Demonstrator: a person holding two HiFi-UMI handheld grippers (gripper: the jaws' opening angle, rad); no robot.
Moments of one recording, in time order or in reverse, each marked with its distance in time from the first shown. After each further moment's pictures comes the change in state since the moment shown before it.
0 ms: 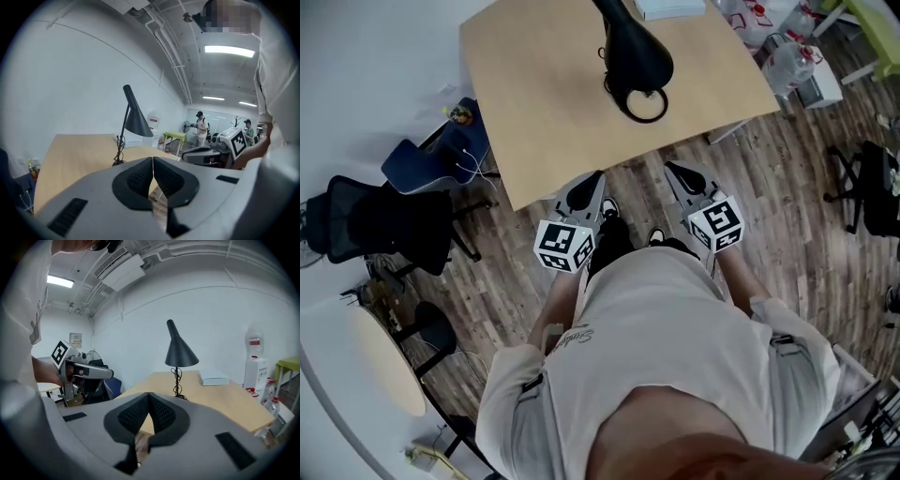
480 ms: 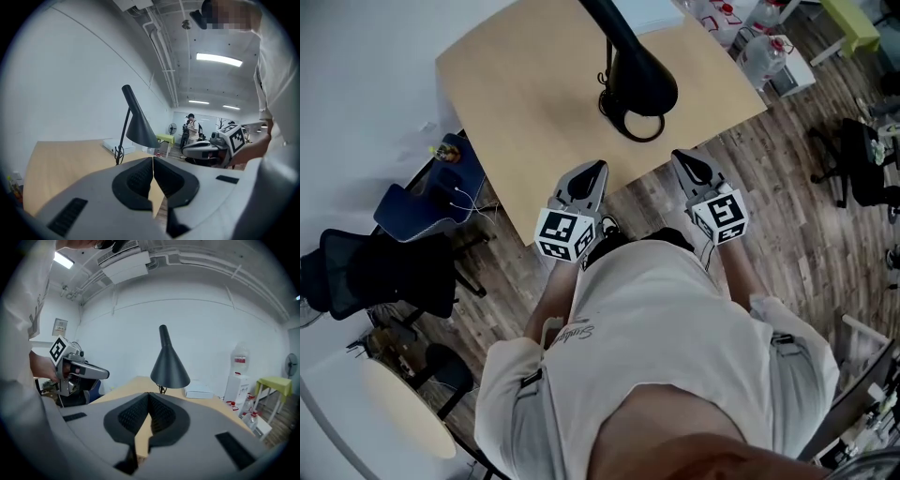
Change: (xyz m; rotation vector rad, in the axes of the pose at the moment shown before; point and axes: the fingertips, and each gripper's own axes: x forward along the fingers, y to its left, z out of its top) left arm 0.045 0.066 0.046 0.061 -0.021 -0.194; right arm 0.047 -0.033 0.054 -0.089 -0.016 -0.237
